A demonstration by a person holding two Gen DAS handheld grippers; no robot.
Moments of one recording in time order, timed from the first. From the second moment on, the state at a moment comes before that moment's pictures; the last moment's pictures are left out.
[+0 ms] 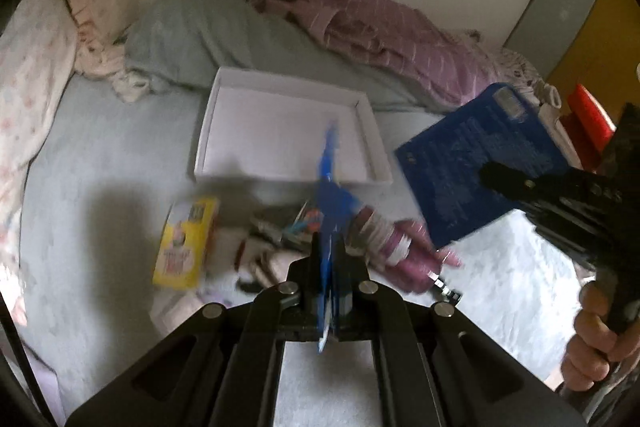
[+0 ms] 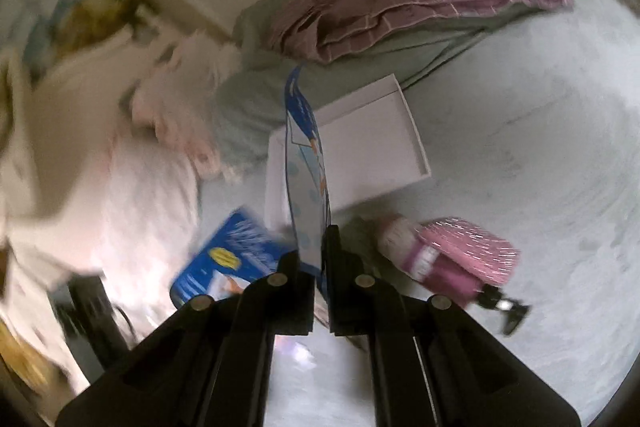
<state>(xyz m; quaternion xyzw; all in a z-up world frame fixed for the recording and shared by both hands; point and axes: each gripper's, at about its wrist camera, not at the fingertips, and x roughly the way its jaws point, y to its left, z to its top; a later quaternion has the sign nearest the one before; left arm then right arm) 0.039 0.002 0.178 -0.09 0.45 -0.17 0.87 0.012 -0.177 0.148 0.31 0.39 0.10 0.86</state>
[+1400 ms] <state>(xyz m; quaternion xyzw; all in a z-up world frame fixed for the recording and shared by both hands) 0.201 -0.001 0.059 -0.15 0.54 -0.07 0.82 0.174 -0.204 0.039 0.48 0.47 0.02 0.74</state>
